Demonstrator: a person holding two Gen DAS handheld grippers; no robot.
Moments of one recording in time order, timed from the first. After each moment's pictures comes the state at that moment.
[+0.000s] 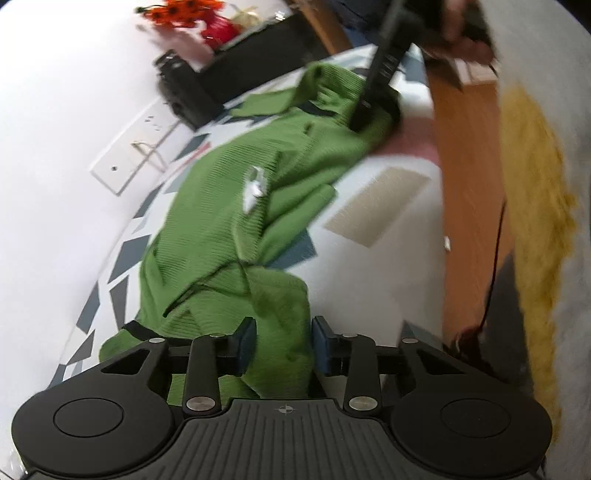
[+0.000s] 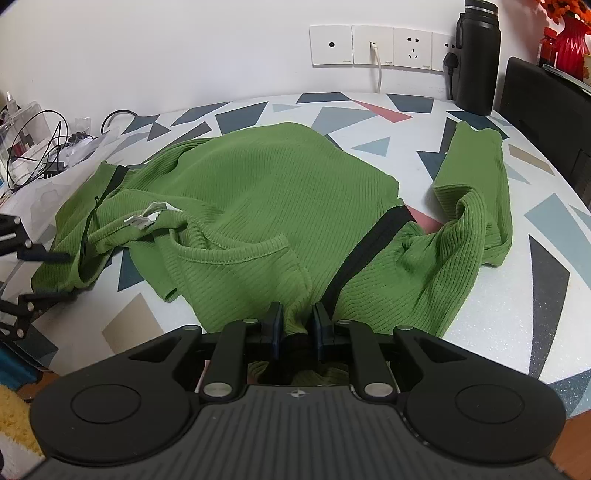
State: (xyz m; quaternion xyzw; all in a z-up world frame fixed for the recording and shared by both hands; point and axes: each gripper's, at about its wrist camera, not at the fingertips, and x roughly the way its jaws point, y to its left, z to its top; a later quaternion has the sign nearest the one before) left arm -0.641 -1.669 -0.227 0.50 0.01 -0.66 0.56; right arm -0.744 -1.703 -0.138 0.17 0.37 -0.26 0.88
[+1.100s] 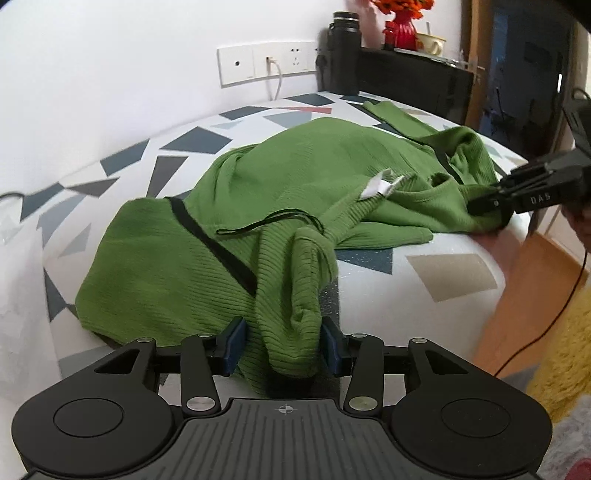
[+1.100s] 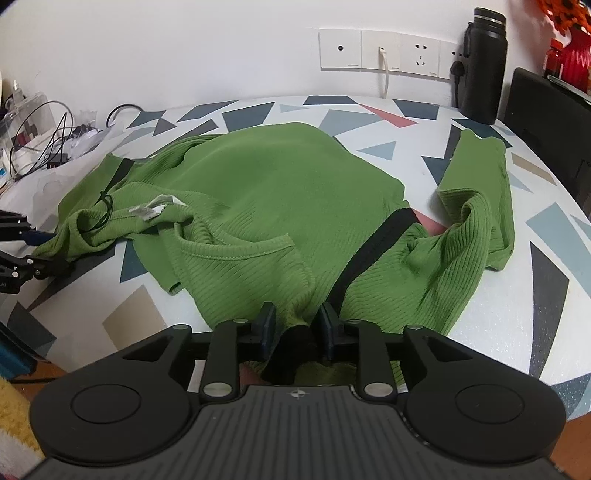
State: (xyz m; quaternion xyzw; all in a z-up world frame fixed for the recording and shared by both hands) left arm -0.569 -1.678 -0.211 0.30 0.26 -0.61 0.69; right arm -0.743 -1.695 -0.140 0.14 0.37 -0.25 0.88
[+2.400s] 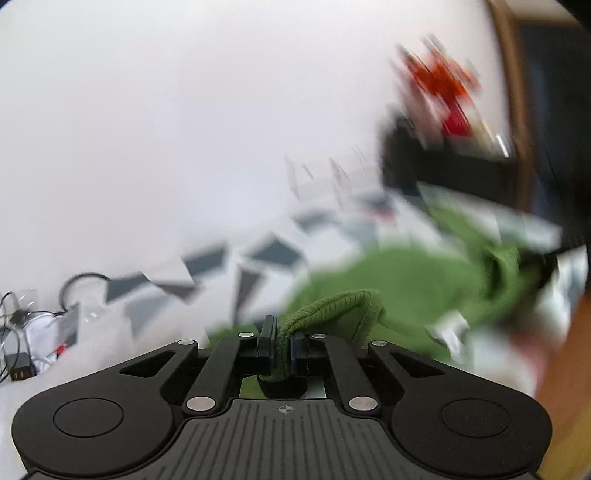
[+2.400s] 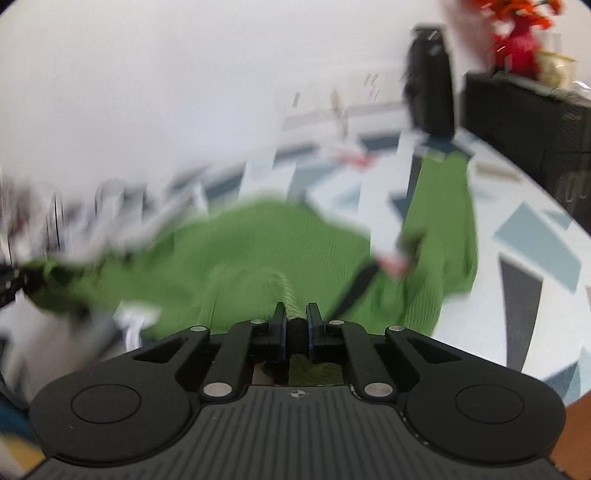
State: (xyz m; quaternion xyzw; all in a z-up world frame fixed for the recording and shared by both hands) left arm -0.563 -1.662 -0.114 0.17 0.14 -0.54 0.81; right arm -0.770 -1.714 -0.081 0.23 0.24 -0.31 0.89
